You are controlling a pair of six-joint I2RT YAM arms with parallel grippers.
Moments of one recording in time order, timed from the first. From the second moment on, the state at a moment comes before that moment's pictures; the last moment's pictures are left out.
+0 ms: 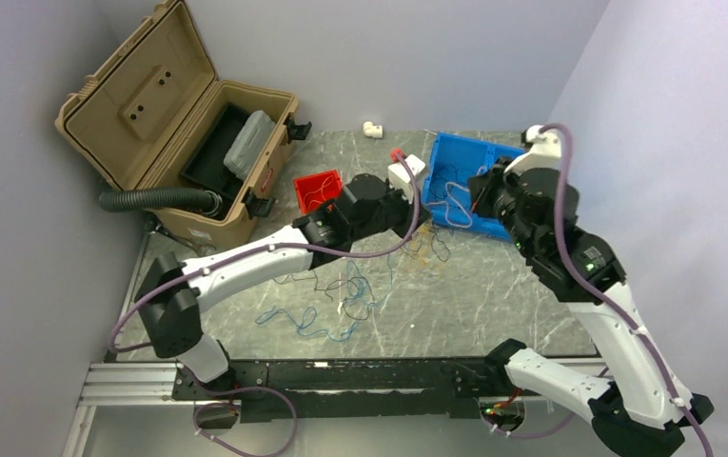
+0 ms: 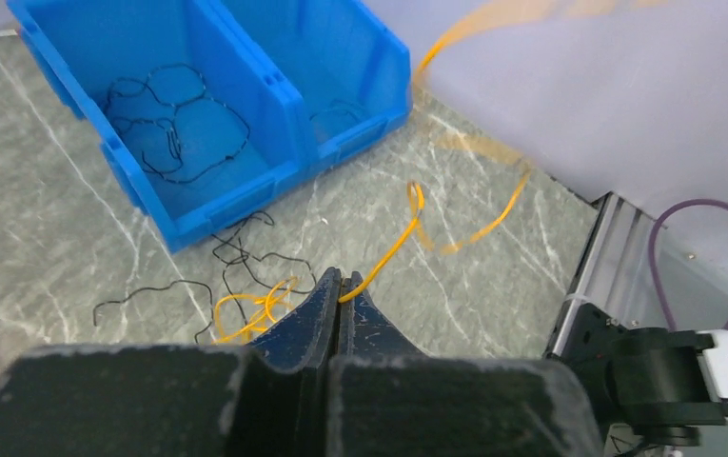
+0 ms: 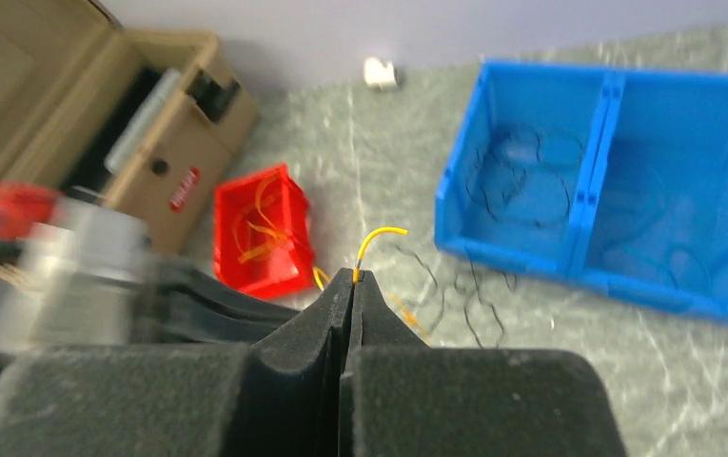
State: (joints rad) left arm -0.99 1.62 1.31 0.12 0.05 -0.26; right arm 0.58 0.94 1.45 -0.71 0.38 0.41
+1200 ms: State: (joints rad) left arm -0.93 1.49 1.56 -0.32 0.25 -0.23; right arm 0.58 0.71 0.75 -0.25 -0.05 0.26
